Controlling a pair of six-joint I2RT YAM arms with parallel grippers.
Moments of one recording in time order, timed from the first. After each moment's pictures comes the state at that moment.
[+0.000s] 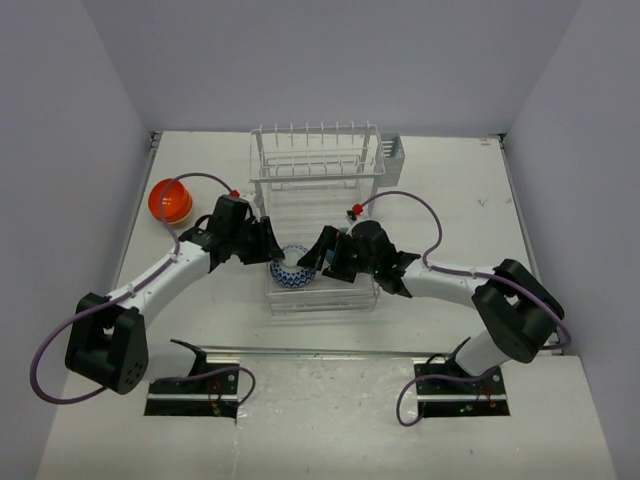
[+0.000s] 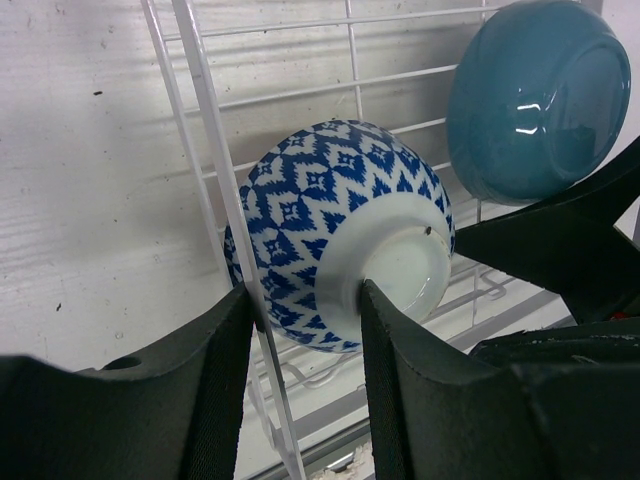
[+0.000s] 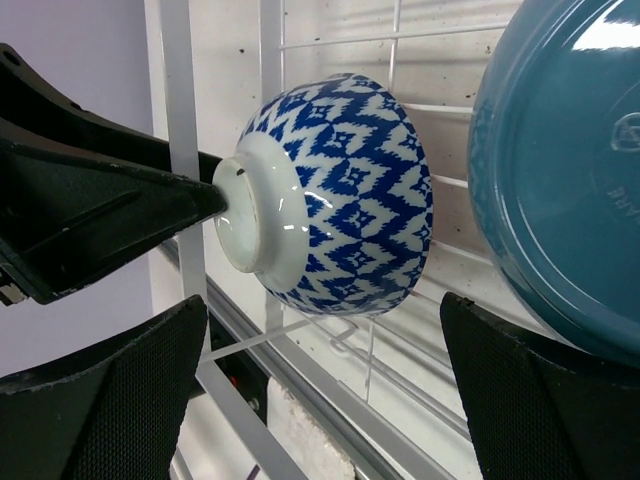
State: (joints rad) left arm -0.38 1.31 0.84 -0.42 0.24 -0.54; right arm 0.77 1.53 0.73 0.25 -0.21 1.03
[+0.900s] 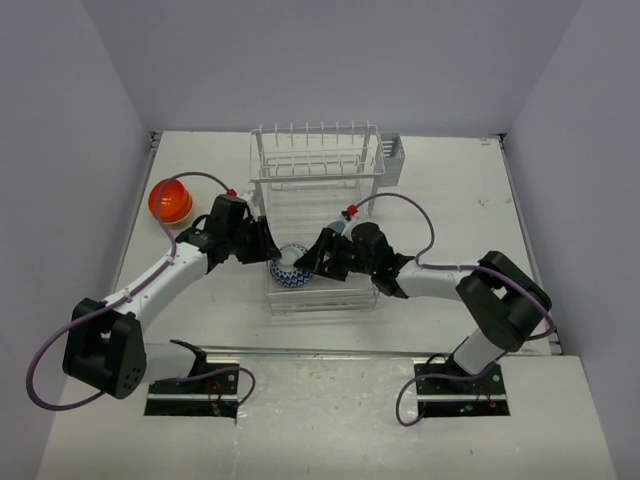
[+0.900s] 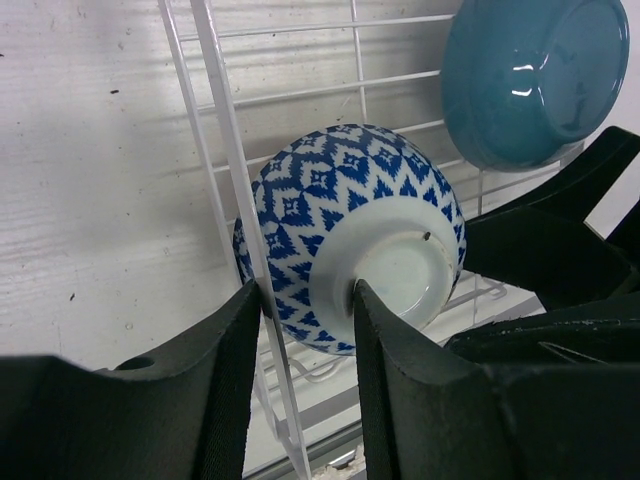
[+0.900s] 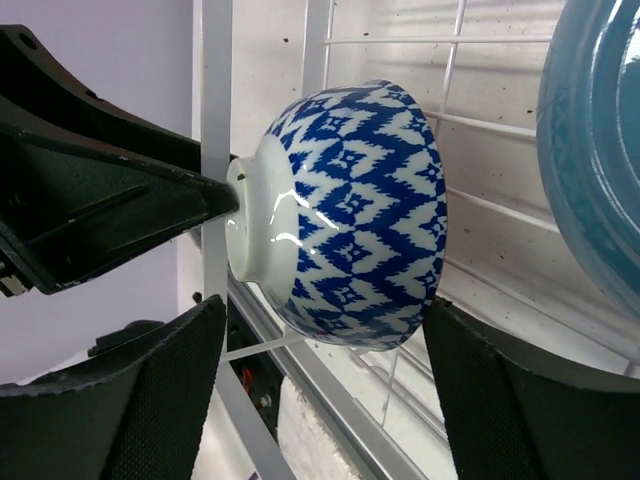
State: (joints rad) left arm -0.38 1.29 0.84 -0.44 0.23 -0.54; right arm 0.76 1.61 0.71 0.45 -0.31 1.05
